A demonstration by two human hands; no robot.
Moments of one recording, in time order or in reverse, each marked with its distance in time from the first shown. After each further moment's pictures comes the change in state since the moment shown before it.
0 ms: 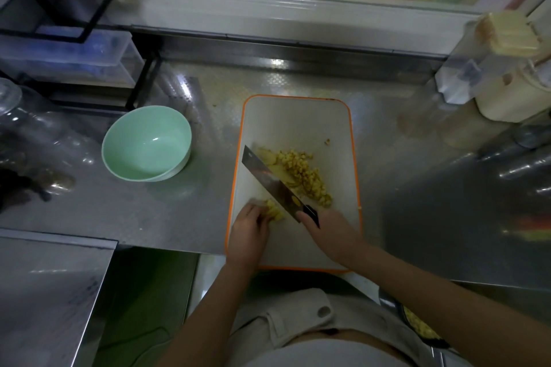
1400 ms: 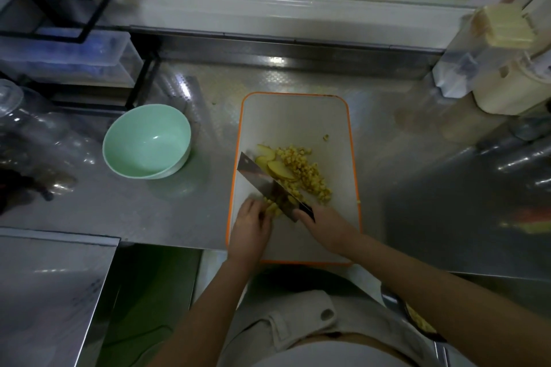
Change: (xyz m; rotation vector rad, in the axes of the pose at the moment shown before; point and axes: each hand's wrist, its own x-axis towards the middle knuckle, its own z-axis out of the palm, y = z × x) left_hand -0.003 0.003 0.002 0.028 -0.025 0.025; right_hand 0.010 0.011 0.011 -0.018 -0.146 0.081
